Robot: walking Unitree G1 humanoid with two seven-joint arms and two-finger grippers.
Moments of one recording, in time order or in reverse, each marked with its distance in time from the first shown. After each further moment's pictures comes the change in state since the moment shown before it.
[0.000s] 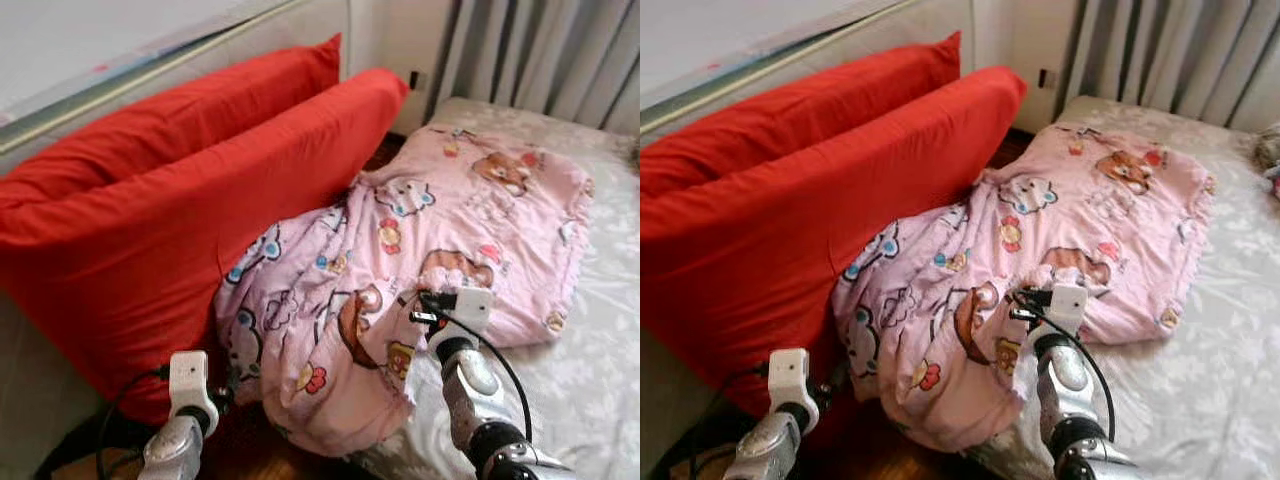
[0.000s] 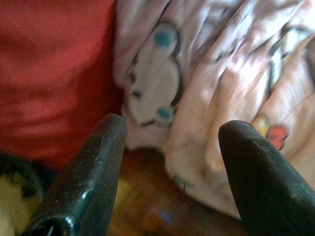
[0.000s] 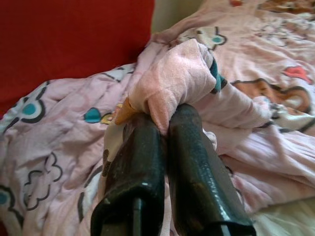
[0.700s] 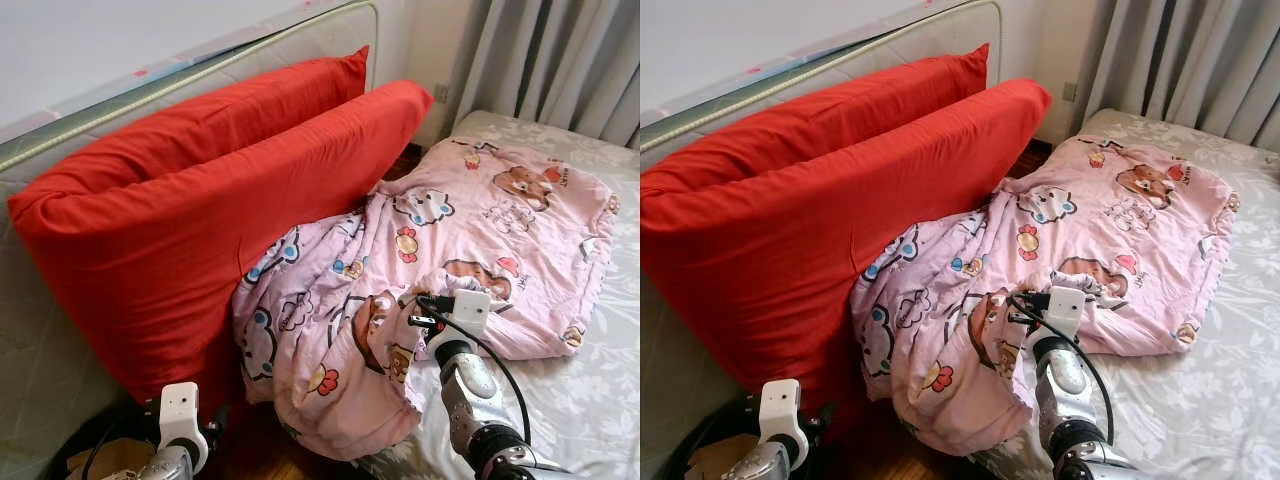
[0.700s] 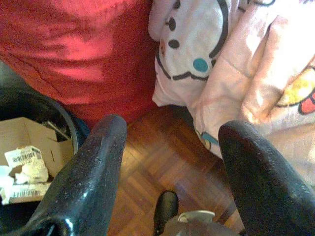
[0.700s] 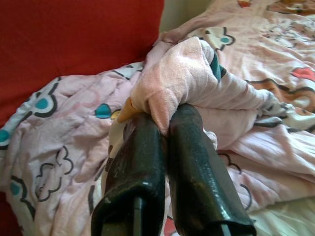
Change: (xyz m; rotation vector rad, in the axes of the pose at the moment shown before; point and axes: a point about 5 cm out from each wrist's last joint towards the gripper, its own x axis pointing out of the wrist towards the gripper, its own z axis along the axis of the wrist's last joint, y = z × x) left arm -0.014 0.016 -0.030 -0.009 0.134 0.071; right arm -0.003 -0.001 -0.006 -0.011 0.018 -0.016
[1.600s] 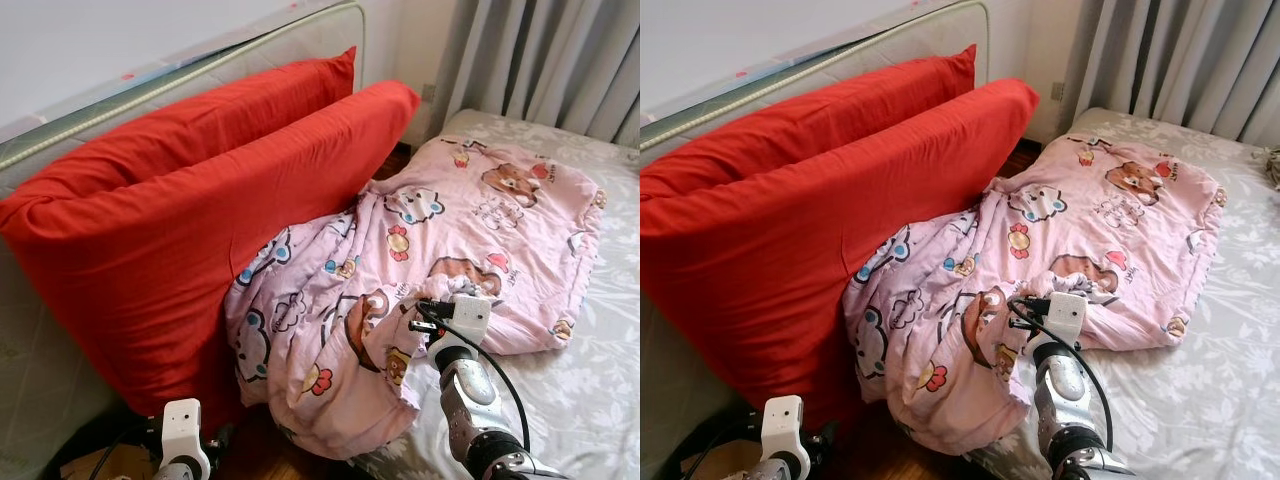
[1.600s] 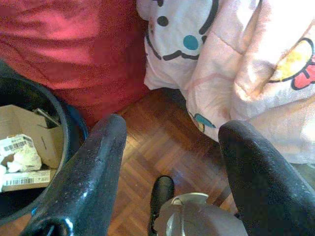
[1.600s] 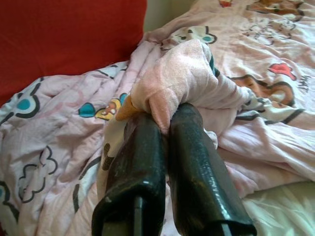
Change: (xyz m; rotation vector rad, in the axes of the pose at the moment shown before) left arm -0.005 -0.002 -0.015 -0.008 0.048 0.000; right arm -0.003 -0.001 -0.005 -0.010 0.000 -0.032
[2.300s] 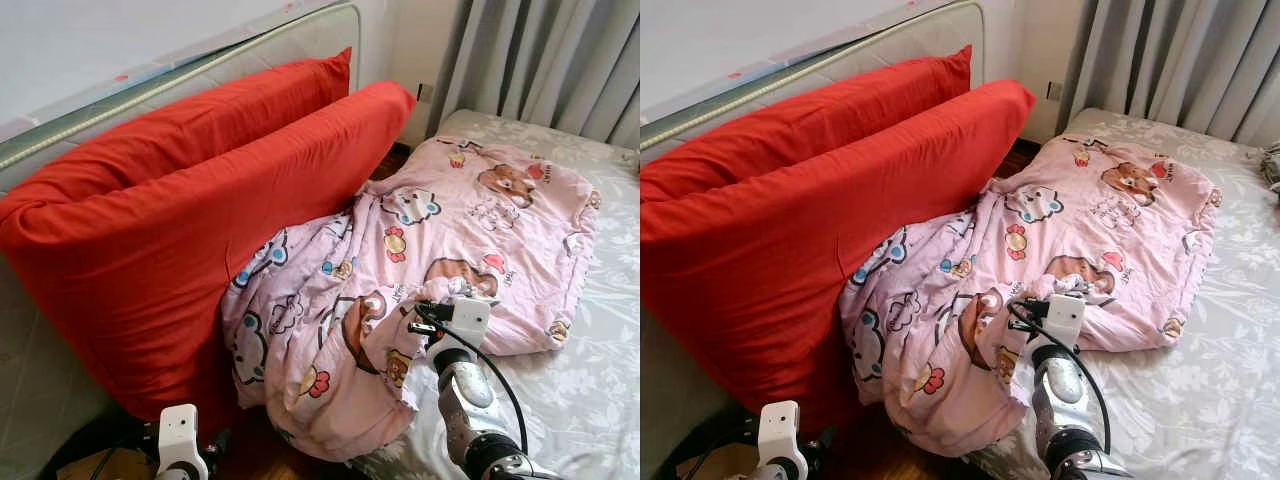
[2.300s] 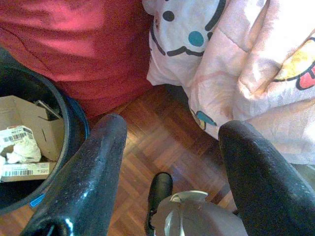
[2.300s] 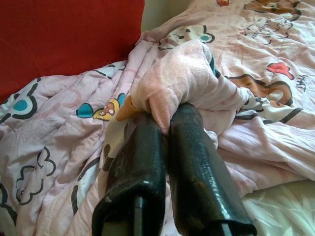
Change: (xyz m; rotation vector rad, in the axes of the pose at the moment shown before) left arm -0.003 0.003 -0.006 -0.023 0.012 0.017; right arm -0.002 0.002 -0.003 0.005 0.004 -0.013
